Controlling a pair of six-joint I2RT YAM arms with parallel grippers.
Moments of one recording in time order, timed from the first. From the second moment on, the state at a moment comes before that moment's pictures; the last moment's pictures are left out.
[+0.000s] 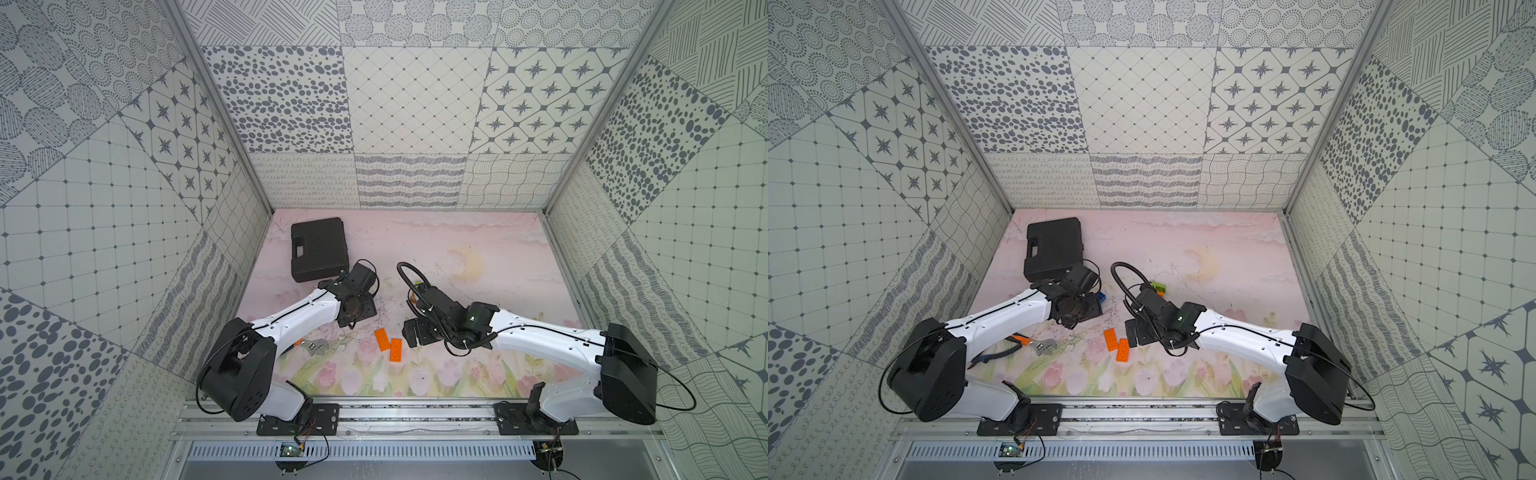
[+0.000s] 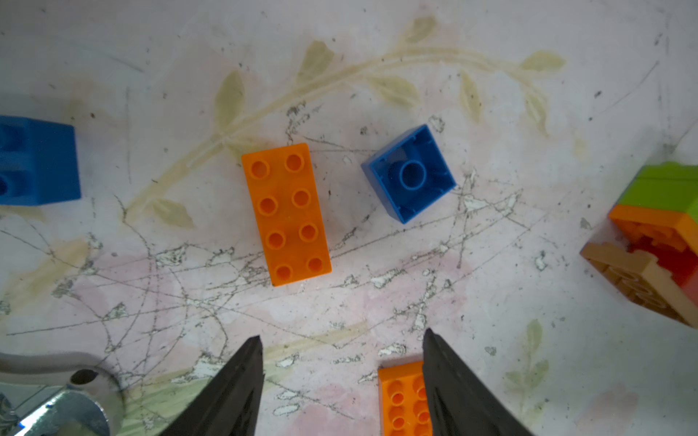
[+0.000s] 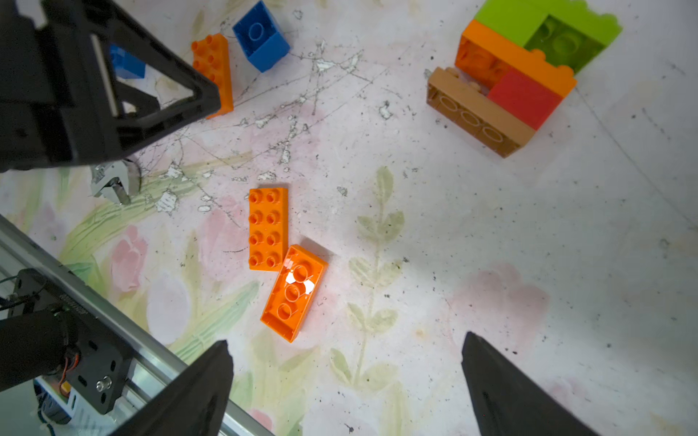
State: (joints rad) left arm -0.59 1.45 0.88 -0.67 -0.11 -0.86; right arm 1.03 1.44 0.95 -0.52 0.10 0.70
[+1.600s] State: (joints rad) left arm -0.45 1.13 0.65 -0.74 -0.24 -1.05; right arm 1.12 1.89 1.22 -0.68 0.13 0.92
